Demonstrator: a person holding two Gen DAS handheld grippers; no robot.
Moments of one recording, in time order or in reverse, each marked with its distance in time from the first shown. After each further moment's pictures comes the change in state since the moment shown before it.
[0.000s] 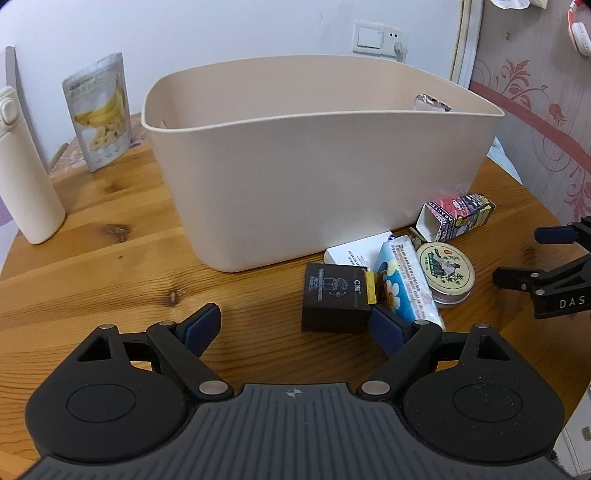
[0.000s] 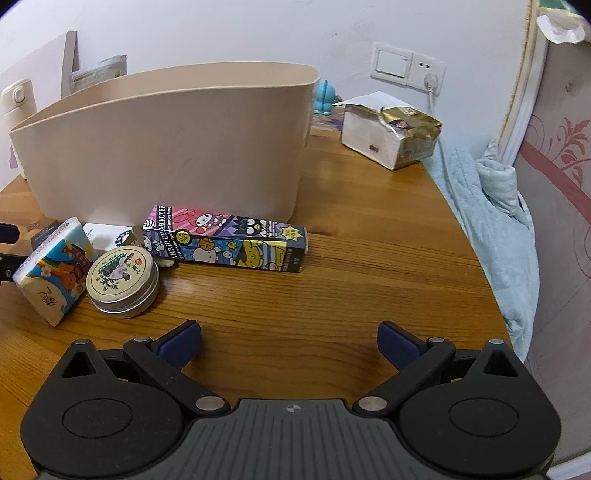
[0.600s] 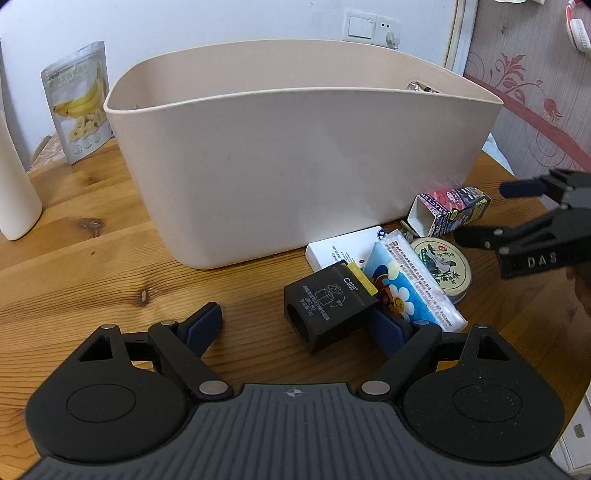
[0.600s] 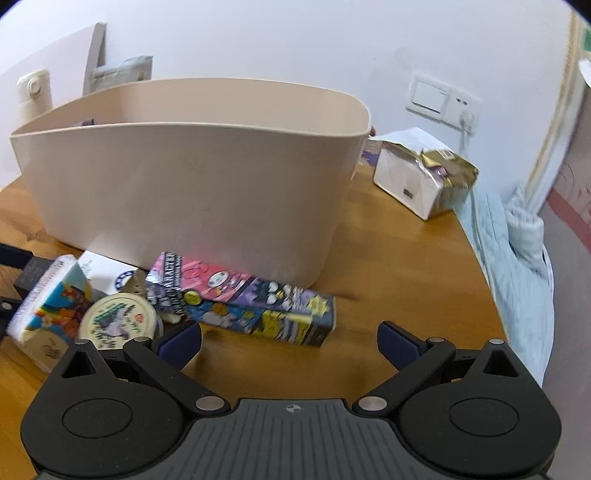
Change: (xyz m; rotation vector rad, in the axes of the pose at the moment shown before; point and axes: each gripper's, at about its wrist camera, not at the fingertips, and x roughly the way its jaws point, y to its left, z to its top) left arm 0.017 -0.009 0.000 -0.006 0.020 -0.030; right arm 0.026 0.007 0.037 -0.124 -0.053 0.036
